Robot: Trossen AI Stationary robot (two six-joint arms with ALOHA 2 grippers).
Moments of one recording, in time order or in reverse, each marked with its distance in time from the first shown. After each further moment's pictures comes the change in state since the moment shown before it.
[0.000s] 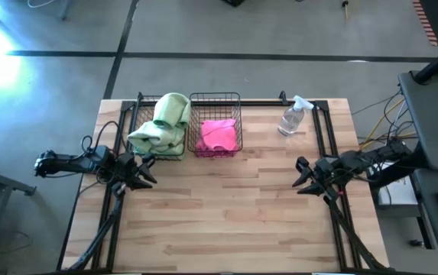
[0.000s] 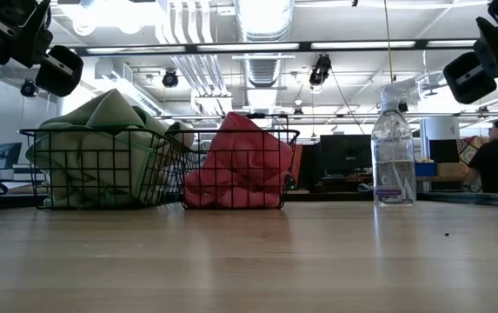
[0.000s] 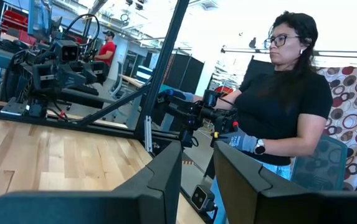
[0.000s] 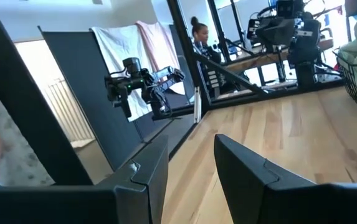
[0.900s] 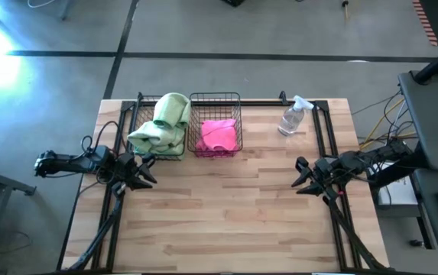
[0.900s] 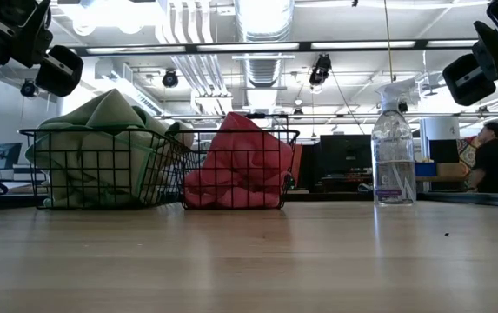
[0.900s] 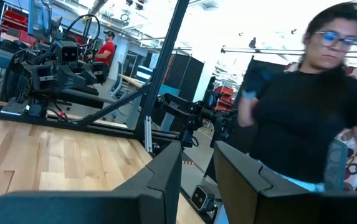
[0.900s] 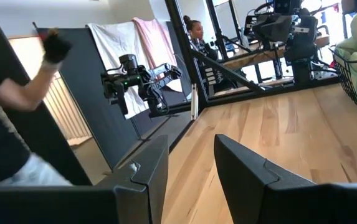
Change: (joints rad) left arm 0.000 0.000 0.000 0.000 0.000 0.000; right arm 0.000 0.021 0.000 -0.001 0.008 -0.008
